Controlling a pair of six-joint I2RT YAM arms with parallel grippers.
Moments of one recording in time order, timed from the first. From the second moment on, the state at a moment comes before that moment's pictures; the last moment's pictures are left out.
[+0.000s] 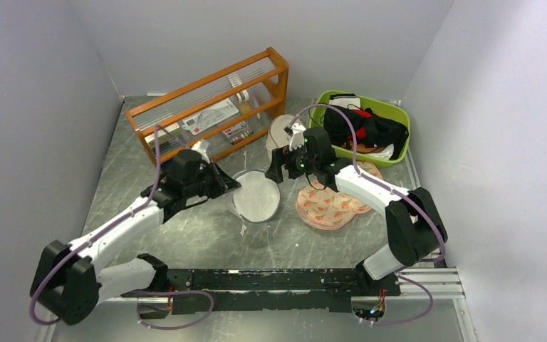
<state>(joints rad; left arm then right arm) -0.53 1.15 0.71 -0.14 0.24 -0.88 0.52 1.53 0.96 -0.05 -0.38 0.19</state>
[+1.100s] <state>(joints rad) -0.53 0.79 0.31 0.12 0.07 -1.44 0.52 1.61 0.83 0.22 -0.56 0.31</state>
